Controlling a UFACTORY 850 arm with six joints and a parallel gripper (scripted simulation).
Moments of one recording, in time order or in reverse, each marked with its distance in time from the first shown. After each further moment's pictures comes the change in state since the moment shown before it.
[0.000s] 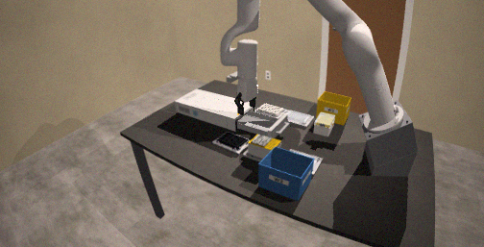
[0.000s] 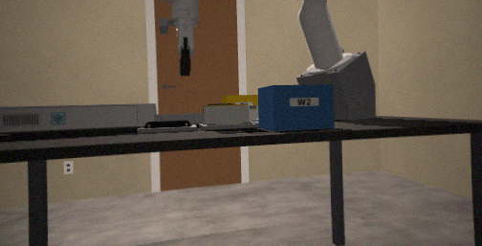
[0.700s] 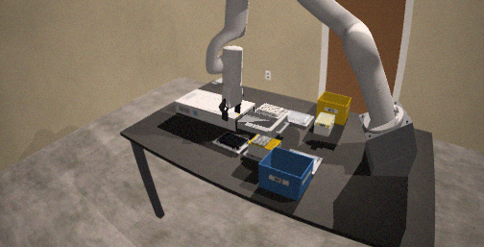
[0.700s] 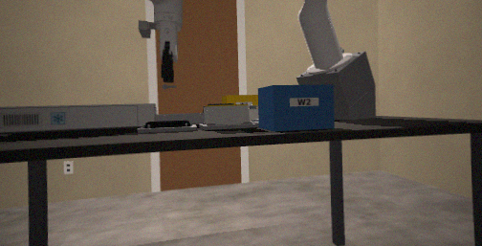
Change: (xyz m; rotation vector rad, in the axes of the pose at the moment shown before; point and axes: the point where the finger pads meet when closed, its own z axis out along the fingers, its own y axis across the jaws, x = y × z) arm 0.052 -0.046 0.028 0.027 0.008 -0.001
